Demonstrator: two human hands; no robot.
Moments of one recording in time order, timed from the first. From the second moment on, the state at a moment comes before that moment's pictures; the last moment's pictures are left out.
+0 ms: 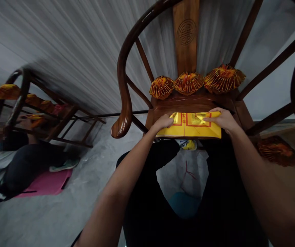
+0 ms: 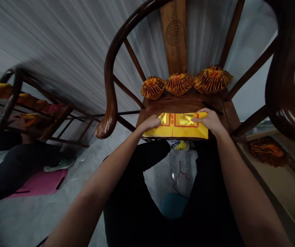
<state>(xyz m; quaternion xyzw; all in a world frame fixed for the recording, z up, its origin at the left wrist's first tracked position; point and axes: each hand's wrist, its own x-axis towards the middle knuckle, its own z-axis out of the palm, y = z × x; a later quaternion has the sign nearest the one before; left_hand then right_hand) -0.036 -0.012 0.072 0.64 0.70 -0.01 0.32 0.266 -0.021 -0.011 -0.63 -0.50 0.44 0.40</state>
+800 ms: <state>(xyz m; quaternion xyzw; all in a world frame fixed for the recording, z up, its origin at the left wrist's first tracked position) -0.068 -0.075 0.021 0.82 0.55 0.00 0.14 0.263 0.007 -0.064 -0.56 -0.78 0.11 0.26</state>
